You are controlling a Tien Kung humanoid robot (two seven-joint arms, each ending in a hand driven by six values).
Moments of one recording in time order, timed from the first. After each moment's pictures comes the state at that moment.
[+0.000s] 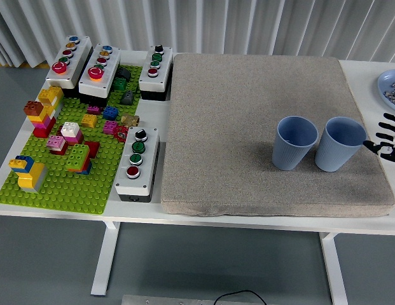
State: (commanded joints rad) left arm -0.15 0.15 -0.01 -0.20 -0.06 0.03 0.01; right arm 0.18 -0.54 1.38 1.51 -0.92 -0.11 -0.29
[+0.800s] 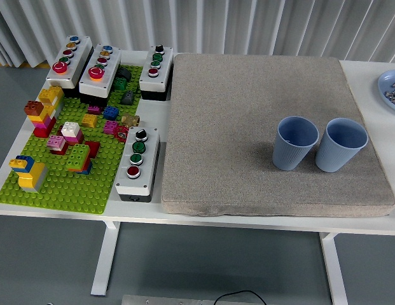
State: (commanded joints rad) left arm -0.16 0.16 0.00 -0.20 -0.08 0.03 0.01; right arm 0.48 -0.37 1.50 1.22 -0.37 -0.28 -0.12
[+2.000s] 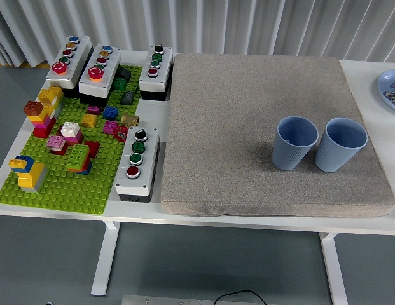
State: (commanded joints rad) left arm -0.16 0.16 0.00 -0.20 -0.08 0.03 0.01; right arm 0.50 -0.35 1.48 1.22 -0.66 -0.32 -0.06
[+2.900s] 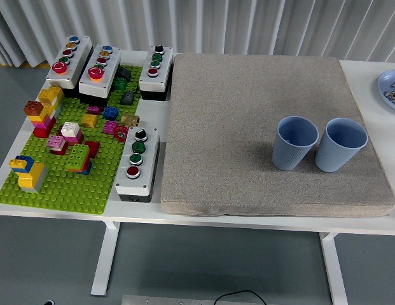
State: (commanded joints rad) left arm -0.17 0.16 0.00 -0.20 -0.08 0.03 0.01; right arm 0.51 -0.35 1.50 1.23 -0.68 -0.32 -0.07
